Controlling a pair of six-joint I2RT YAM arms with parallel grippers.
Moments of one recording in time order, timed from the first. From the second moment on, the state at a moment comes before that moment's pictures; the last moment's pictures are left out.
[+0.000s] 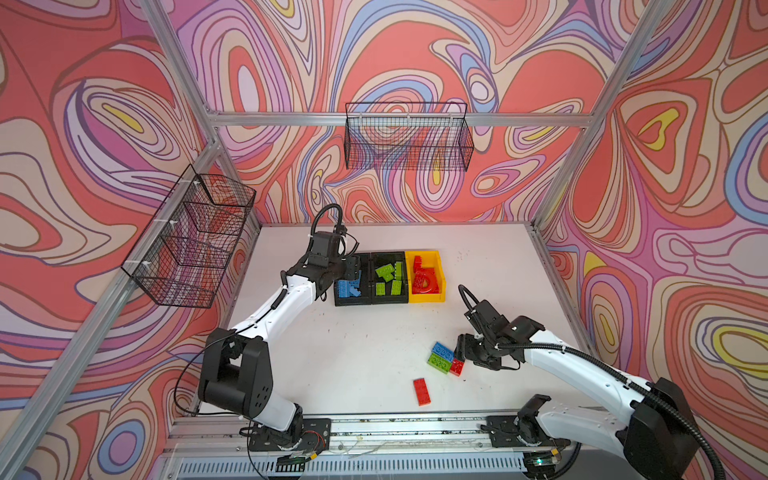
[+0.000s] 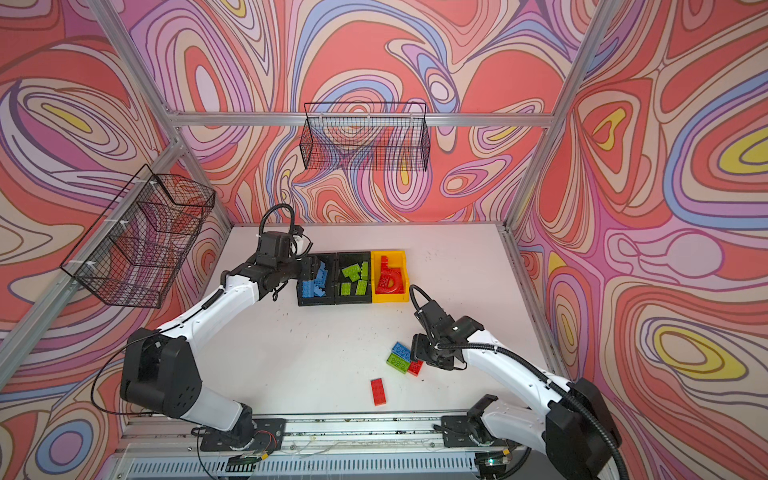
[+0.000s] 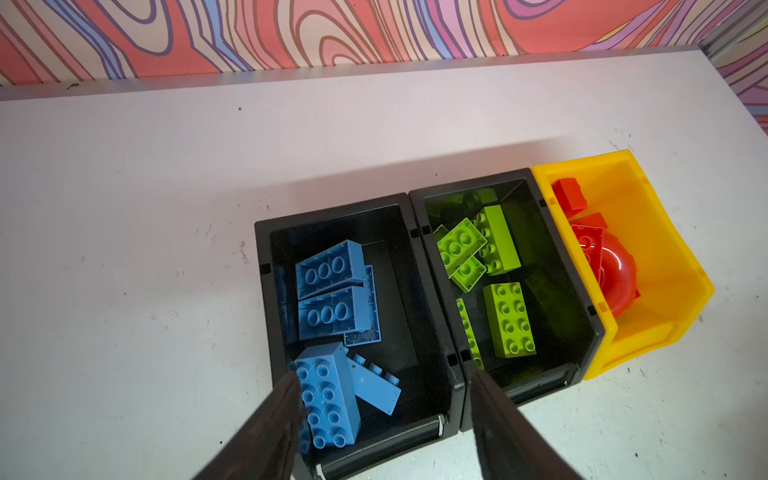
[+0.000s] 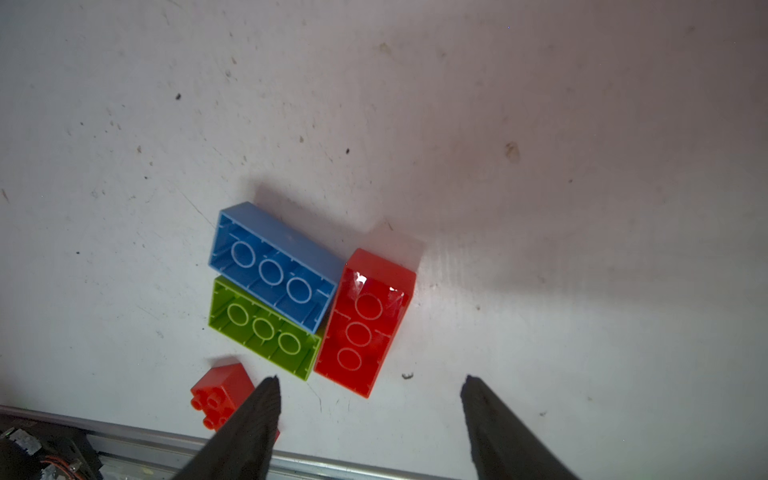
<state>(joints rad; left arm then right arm) -0.29 1.53 1.17 -0.35 0.06 -0.16 0.59 1.15 0.68 -0.83 -0.11 0.83</state>
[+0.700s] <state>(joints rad) -0.29 1.52 1.16 -0.34 0.08 -0.16 0.61 1.24 0.63 -0.73 -0.12 0.91</state>
